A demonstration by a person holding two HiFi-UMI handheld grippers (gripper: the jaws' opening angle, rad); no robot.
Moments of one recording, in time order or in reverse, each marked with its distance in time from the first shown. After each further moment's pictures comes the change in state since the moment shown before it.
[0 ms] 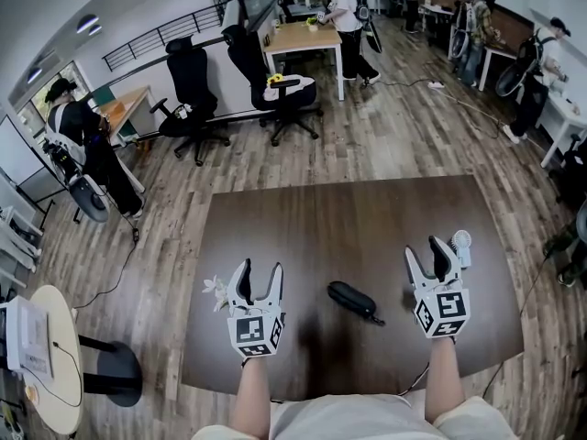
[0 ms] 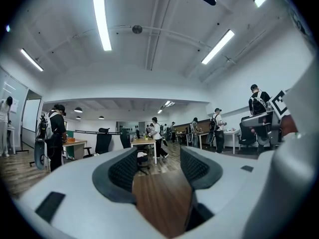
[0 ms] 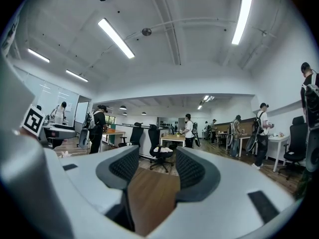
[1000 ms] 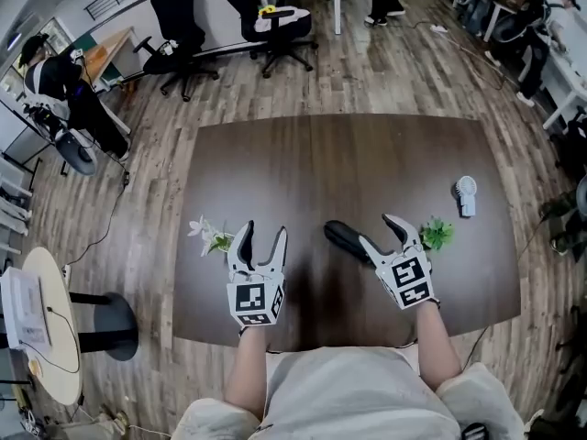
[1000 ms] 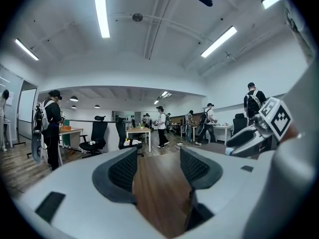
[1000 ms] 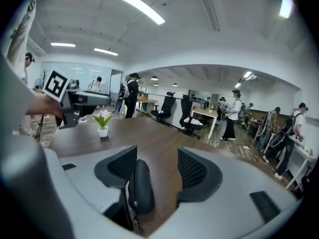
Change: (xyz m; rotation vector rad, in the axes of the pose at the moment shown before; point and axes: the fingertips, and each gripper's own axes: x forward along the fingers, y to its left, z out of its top) left arm -0.025 -0.027 -0.057 -0.033 0.118 -0.062; right arm 0.002 0.118 -0.125 -0.188 0.367 0.368
